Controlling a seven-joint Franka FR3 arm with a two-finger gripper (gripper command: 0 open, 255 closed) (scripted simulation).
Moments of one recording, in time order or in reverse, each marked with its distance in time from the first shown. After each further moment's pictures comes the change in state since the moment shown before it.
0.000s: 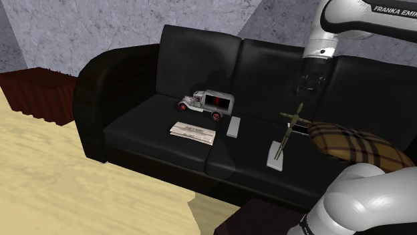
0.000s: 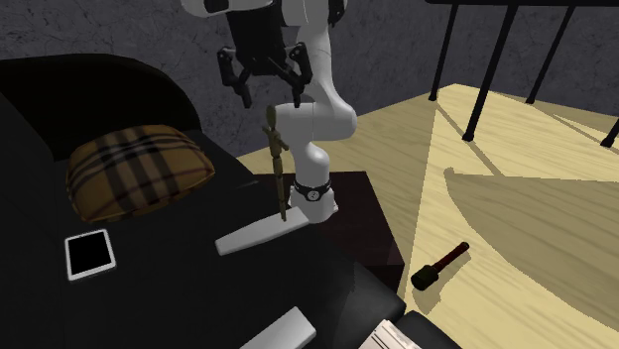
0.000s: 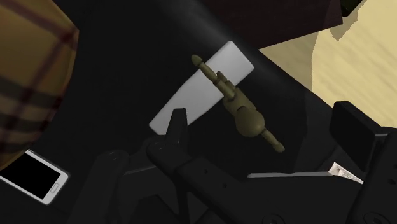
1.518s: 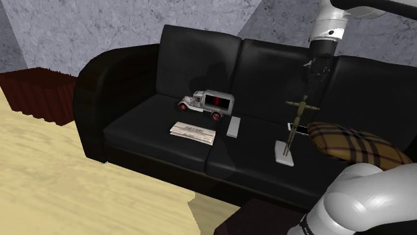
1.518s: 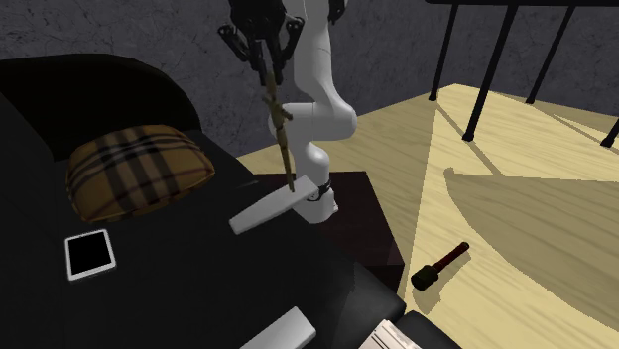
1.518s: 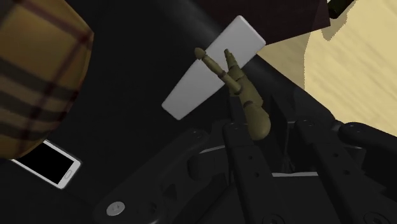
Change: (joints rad) arm 0.009 0.061 0.005 0.186 0.012 -0.125 0.001
